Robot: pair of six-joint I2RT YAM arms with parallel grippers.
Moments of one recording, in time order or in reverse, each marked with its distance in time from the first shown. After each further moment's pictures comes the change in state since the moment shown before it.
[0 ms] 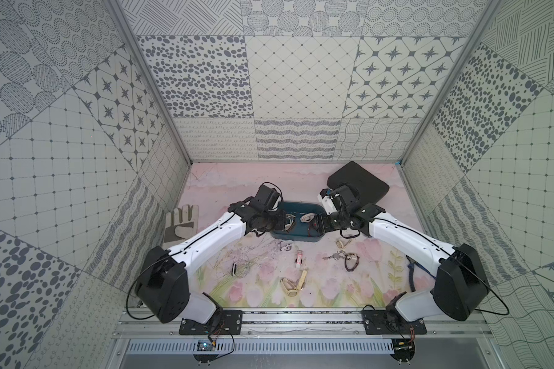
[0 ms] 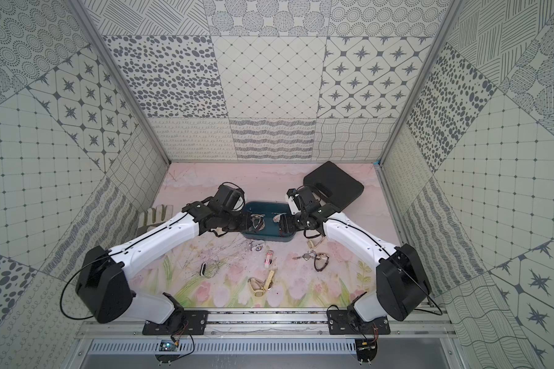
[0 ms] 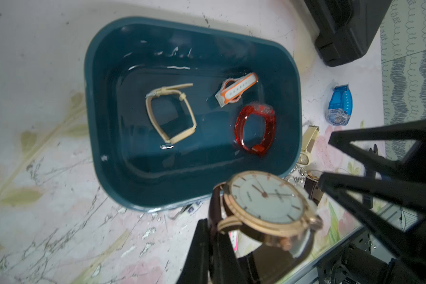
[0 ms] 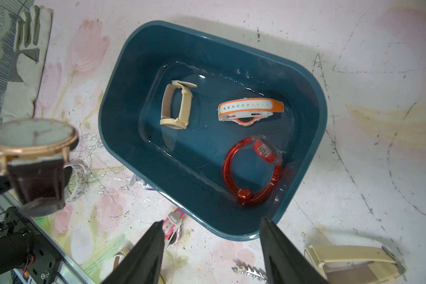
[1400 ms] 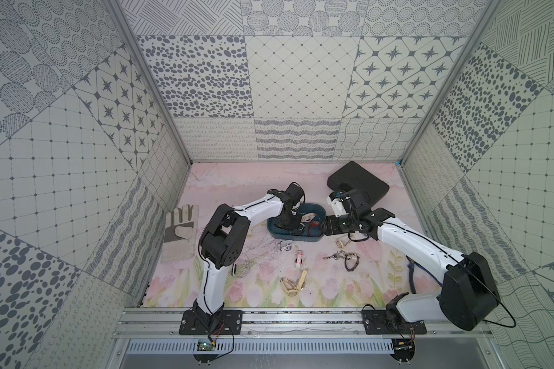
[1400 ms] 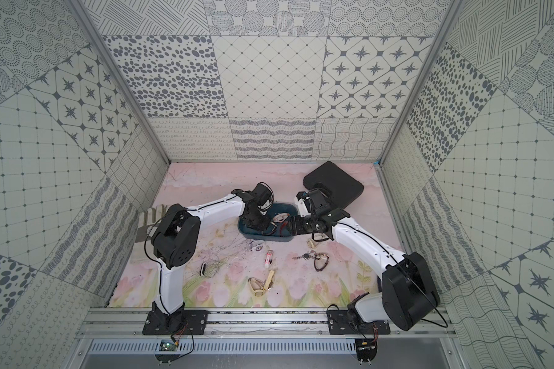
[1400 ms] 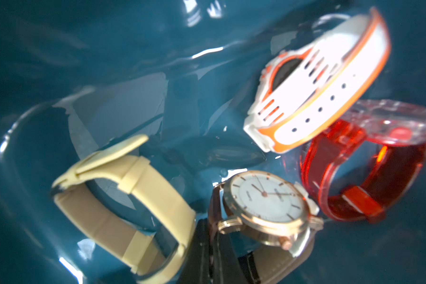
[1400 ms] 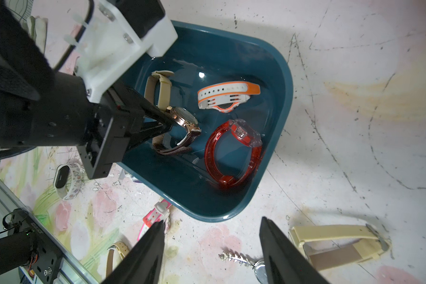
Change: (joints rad) left arm -0.038 0.523 0.303 -0.139 -0.055 0.255; right arm -0.080 -0.075 -0.099 0.029 -0.052 -0.003
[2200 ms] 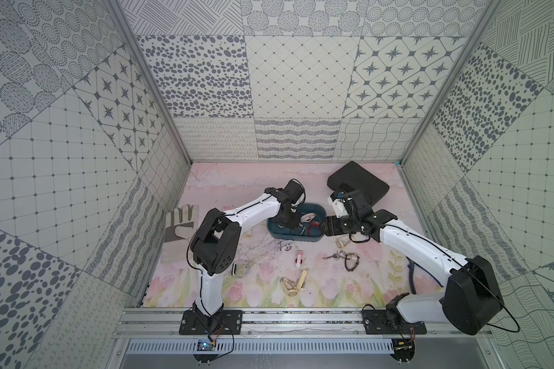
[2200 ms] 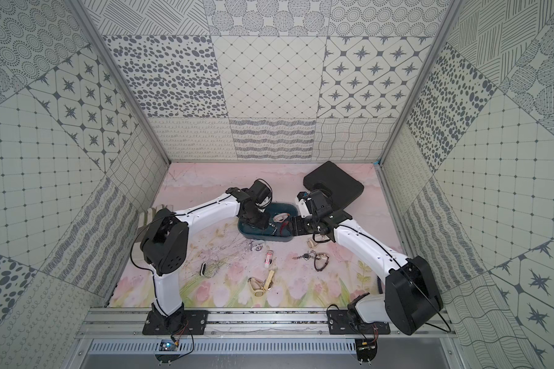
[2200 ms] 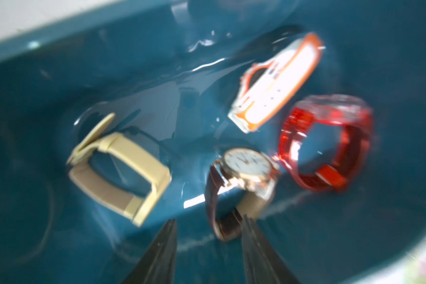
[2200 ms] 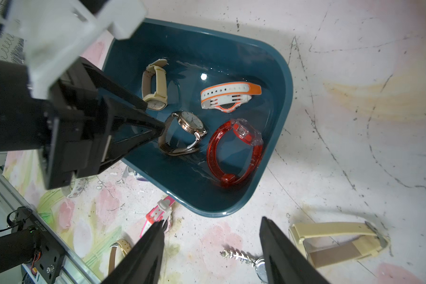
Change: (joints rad) left arm -0.021 -0.147 -0.029 -0.018 -0.051 0.010; right arm 0.000 -0.039 -0.019 0.008 -0.002 0.000
